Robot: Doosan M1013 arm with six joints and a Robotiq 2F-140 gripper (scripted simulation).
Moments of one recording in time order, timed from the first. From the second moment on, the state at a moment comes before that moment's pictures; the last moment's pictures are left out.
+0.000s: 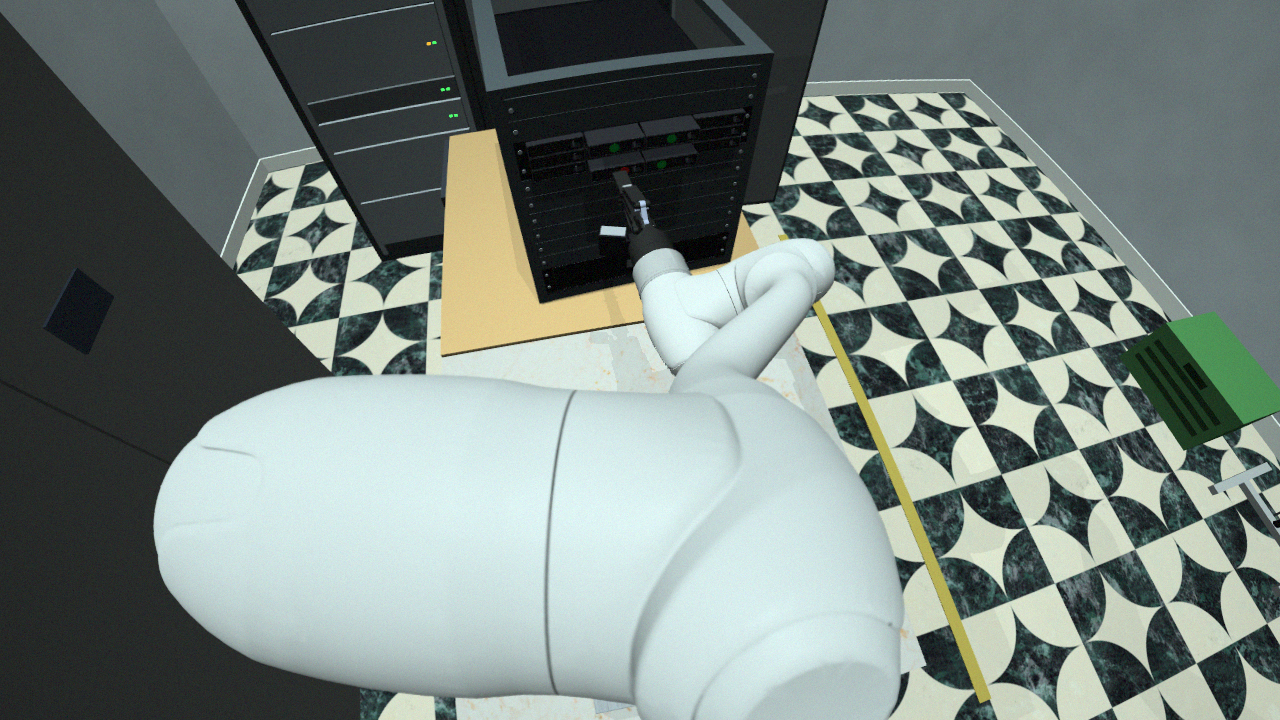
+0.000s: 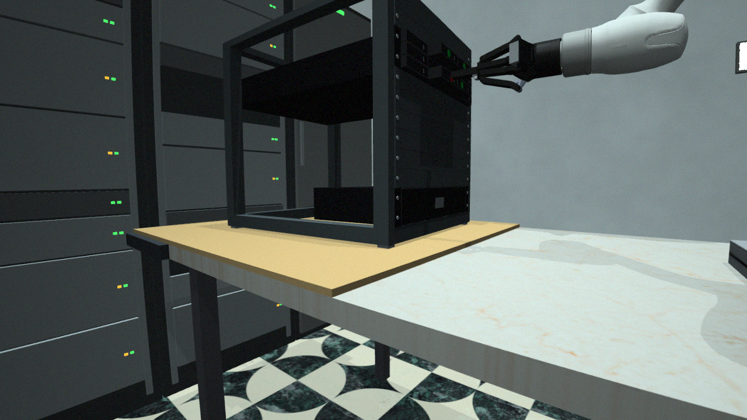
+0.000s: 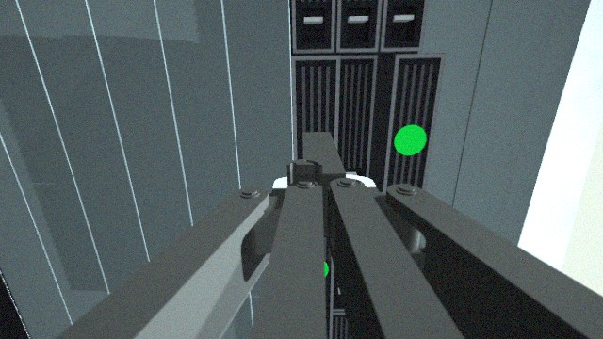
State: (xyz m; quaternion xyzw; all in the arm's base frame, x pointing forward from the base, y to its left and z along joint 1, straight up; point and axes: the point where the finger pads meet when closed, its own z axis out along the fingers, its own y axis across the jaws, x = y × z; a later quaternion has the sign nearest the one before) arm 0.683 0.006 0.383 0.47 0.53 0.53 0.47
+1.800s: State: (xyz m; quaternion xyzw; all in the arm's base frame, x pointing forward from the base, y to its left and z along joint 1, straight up) arm 0.713 0.009 0.383 0.47 0.53 0.53 0.47
